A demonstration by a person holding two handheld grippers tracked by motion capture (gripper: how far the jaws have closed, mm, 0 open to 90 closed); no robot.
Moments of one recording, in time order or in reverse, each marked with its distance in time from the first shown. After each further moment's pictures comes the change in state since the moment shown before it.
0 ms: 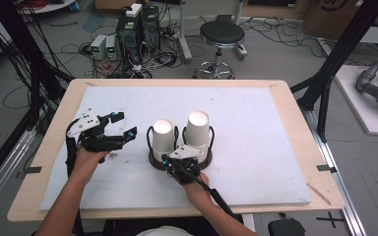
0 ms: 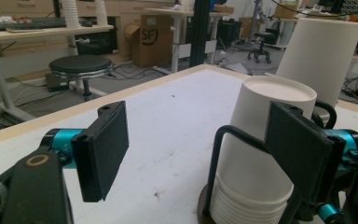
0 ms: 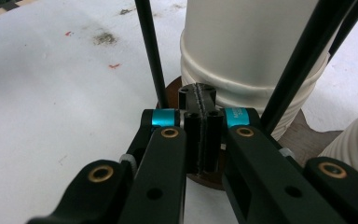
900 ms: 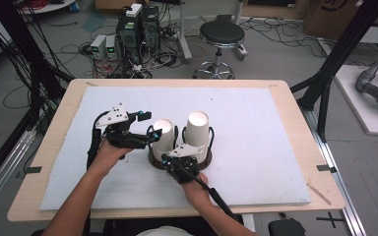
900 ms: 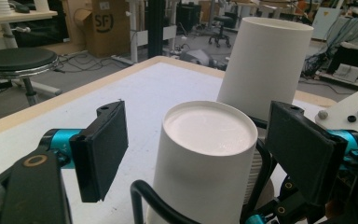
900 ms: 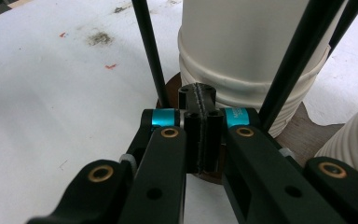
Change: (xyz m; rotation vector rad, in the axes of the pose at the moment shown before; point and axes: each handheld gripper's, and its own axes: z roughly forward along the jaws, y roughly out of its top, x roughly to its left) left arm -0.031 0.019 0.053 0.071 -0.174 0.012; right arm 0.002 0.003 0.002 0.022 -0.007 0.041
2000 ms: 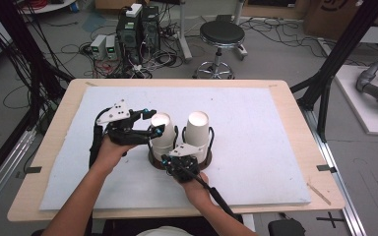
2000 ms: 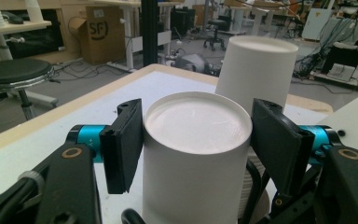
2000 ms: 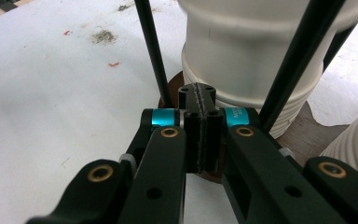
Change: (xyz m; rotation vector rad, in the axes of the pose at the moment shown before) left arm -0.004 0.017 0.001 -0.025 -0.018 0.030; right arm -0.003 0.000 0.001 0.006 0.020 -0.008
